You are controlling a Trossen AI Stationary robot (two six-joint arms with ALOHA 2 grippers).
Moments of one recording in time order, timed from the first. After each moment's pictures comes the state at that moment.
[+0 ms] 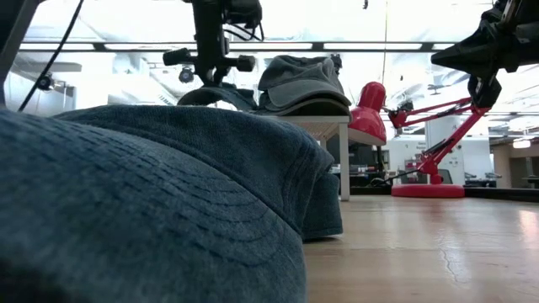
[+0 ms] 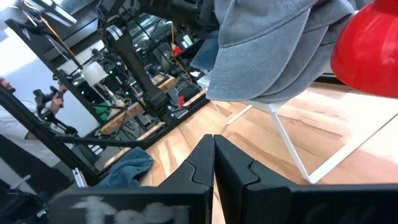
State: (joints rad) left arm 0.41 1.74 1.76 -1.18 -0.70 -0.99; right arm 0.24 0.00 0.21 -0.26 0.51 0.63
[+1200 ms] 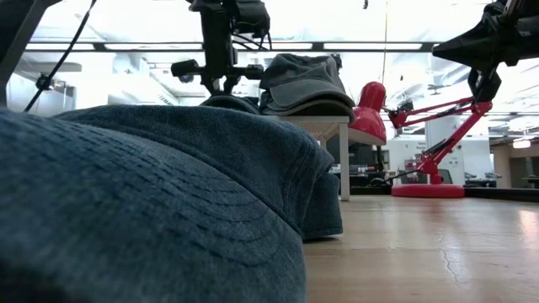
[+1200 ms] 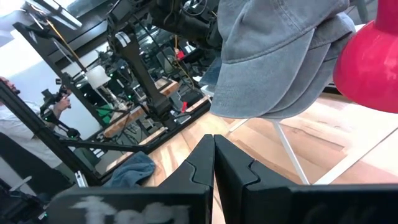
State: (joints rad) left arm 0.39 1.79 1.76 -1.15 -0.60 -1.00; right arm 0.24 0.00 0.24 -0.25 0.51 0.60
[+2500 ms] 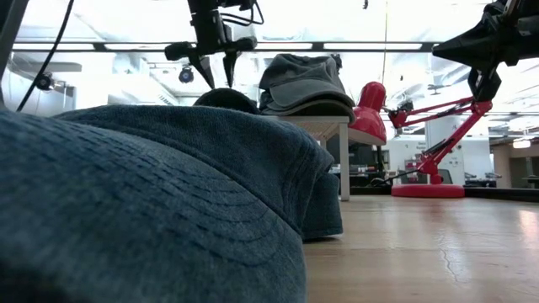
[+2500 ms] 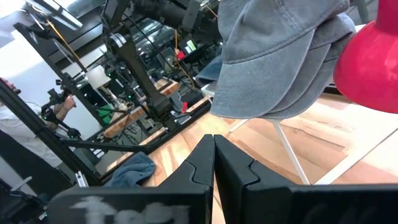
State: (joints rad) left arm 0.39 1.67 1.78 -1.16 -0.51 -0.88; right arm 0.24 0.00 0.24 -0.25 0.51 0.60
